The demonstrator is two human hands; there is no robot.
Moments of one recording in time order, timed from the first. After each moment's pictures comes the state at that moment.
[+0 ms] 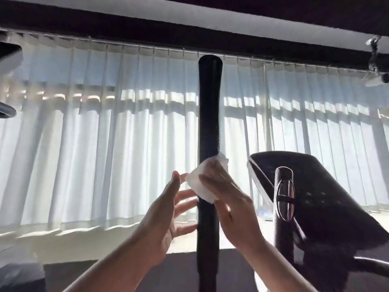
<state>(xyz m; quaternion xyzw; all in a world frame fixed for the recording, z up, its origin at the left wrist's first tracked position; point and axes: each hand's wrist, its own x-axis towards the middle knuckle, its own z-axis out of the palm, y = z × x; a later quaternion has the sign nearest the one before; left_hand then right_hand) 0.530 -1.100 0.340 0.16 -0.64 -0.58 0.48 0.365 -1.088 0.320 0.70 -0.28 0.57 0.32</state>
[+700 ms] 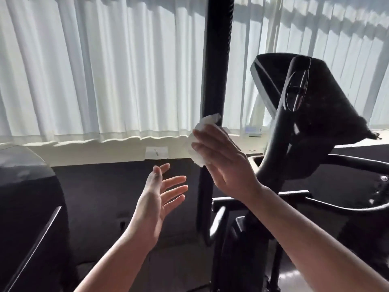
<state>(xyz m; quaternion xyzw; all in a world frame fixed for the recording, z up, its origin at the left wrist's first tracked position) 0.554 -1.109 0.165 0.24 -0.52 -0.66 0.49 0.371 -1.077 0.209 0.72 -0.39 0.39 0.41</state>
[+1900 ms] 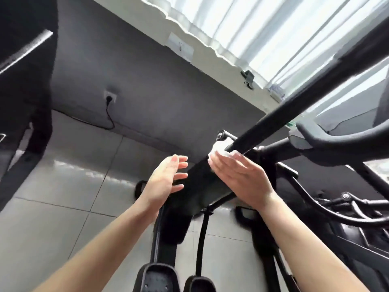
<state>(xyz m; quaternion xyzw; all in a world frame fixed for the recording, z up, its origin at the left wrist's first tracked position) 0.563 -1.086 -0.025 0.36 -0.39 -0.73 0.43 0.343 -1.067 0.039 0.70 -0.30 -0.22 0.61</state>
